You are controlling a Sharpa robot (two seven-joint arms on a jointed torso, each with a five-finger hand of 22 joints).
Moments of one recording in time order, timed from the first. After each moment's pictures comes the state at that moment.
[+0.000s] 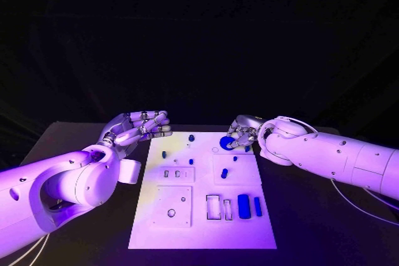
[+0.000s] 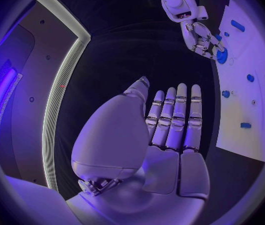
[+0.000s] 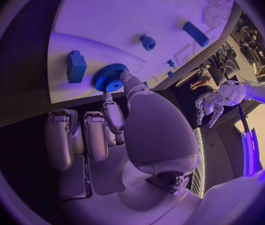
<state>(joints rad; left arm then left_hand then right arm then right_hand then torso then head) 1.23 -0.99 0.03 1.79 0.00 -0.45 0.38 1.49 -0.09 0.15 0.26 0.18 0.92 0.21 0.15 0.07 1.00 0.17 0.15 0.07 1.00 0.13 0.21 0.12 0.17 0.82 0.28 0.29 0.12 1.32 -0.63 -0.12 1.15 -1.30 -0.22 -0.13 1.36 -0.09 0.09 0.10 0.32 0.99 0.14 0.16 0.12 1.34 0.06 1.29 1.24 1.47 -0.01 1.52 1.31 0.05 1.46 0.10 1.49 1.31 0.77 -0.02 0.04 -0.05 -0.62</state>
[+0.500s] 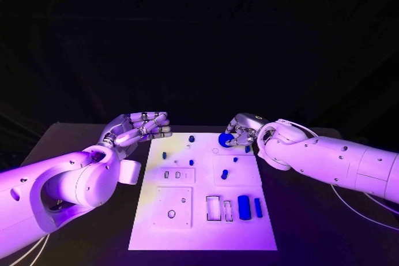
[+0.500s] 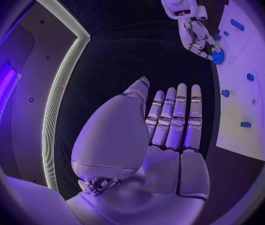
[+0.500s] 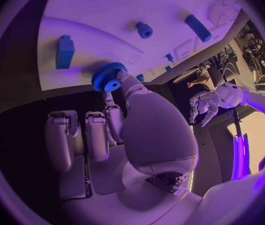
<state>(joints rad) 1.23 -0.99 0.03 1.78 0.00 -0.45 0.37 1.49 -0.09 0.15 0.26 0.18 0.92 0.21 0.15 0.07 1.00 0.17 0.15 0.07 1.00 0.13 0.21 0.12 0.17 0.82 0.28 0.29 0.11 1.32 -0.65 -0.12 1.21 -1.35 -0.35 -0.13 1.39 -0.06 0.16 0.08 0.29 1.03 0.14 0.18 0.11 1.40 0.03 1.36 1.31 1.46 -0.03 1.53 1.31 0.03 1.47 0.09 1.52 1.31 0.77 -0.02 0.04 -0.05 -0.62</state>
